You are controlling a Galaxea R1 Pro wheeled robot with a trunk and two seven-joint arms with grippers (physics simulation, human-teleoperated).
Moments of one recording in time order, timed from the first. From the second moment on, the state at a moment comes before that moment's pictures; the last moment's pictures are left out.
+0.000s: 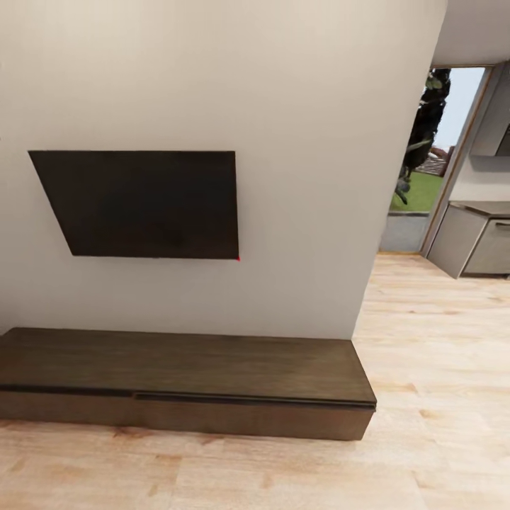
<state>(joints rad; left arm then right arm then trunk) -0.17 -0.01 -0.95 -0.05 0.98 -0.02 0.29 -0.41 0.04 0.37 0.05 -0.61 -0.28 -0.11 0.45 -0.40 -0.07</state>
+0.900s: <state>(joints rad) -0.17 0.04 -0.95 -0.05 0.98 -0.03 0.30 -0.40 0.03 0.37 0.05 -0.61 -0.27 -0.12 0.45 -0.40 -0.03</state>
